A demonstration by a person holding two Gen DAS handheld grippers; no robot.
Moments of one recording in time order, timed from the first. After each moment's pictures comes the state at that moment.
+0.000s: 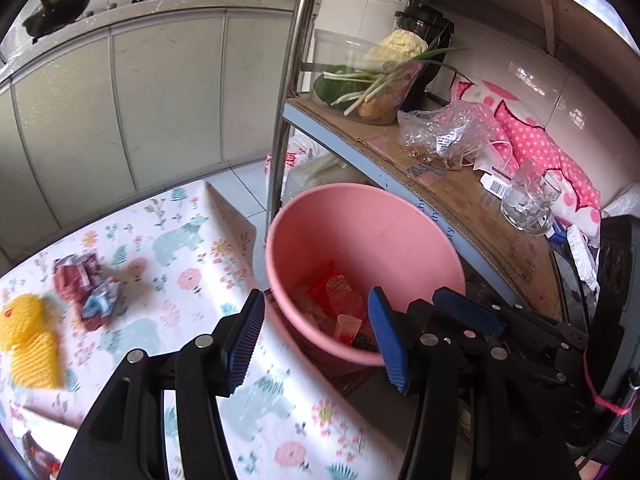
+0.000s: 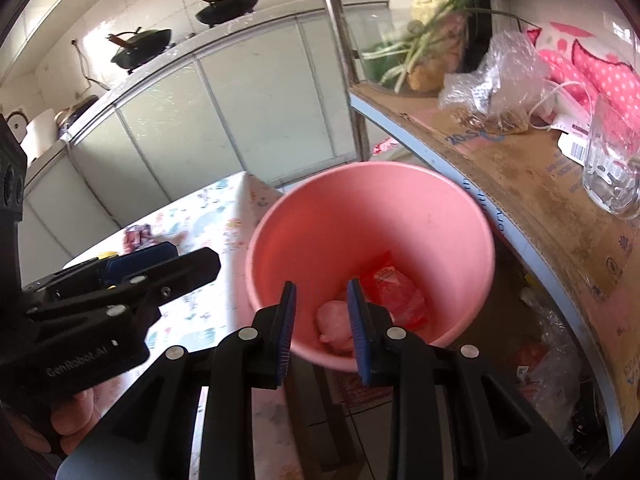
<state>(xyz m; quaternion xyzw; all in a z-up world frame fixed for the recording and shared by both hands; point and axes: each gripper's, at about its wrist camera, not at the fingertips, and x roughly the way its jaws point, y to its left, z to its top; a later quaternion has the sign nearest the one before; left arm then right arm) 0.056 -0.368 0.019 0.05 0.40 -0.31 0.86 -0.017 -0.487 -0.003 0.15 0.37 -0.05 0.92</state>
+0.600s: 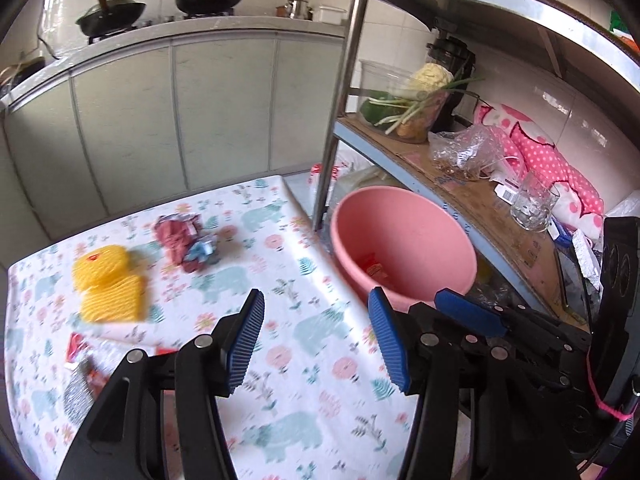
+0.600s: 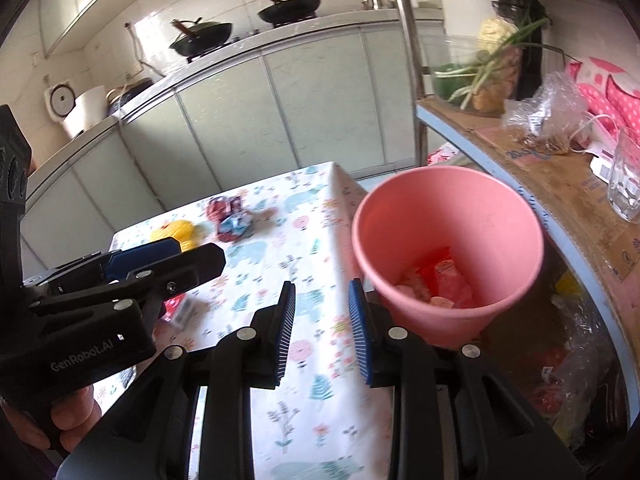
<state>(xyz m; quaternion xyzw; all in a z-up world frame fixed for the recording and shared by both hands) -0.008 -0.280 0.050 0.04 0.38 -0.25 0.89 -0.057 -0.409 0.020 0.12 0.35 0.02 0.93</state>
